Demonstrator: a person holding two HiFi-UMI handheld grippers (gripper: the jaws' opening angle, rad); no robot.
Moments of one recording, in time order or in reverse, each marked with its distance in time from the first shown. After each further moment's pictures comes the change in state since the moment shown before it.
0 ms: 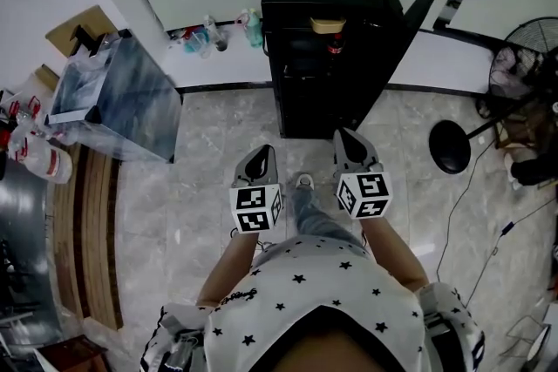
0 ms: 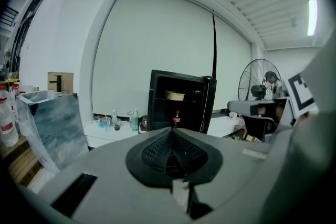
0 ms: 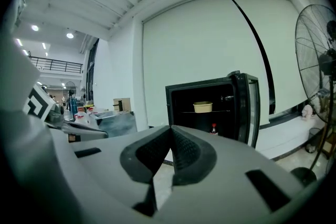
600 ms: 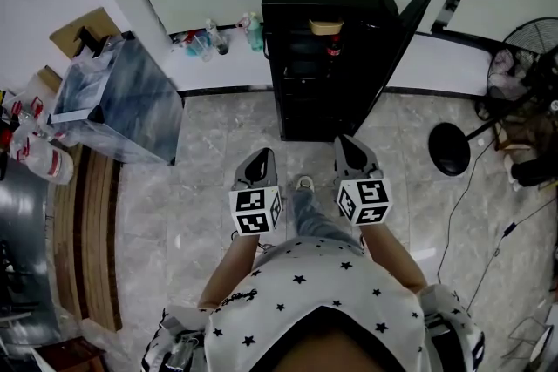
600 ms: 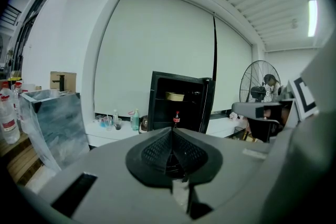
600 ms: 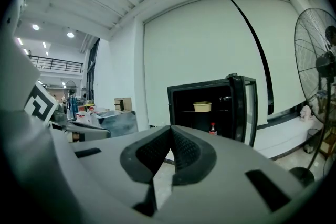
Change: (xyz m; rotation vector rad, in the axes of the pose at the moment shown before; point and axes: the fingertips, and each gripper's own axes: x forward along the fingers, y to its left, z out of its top) left arm -0.019 -0.006 -0.004 -0.010 -0.013 0.010; right arm -0.028 0.009 -0.002 -0.007 0.001 -0.003
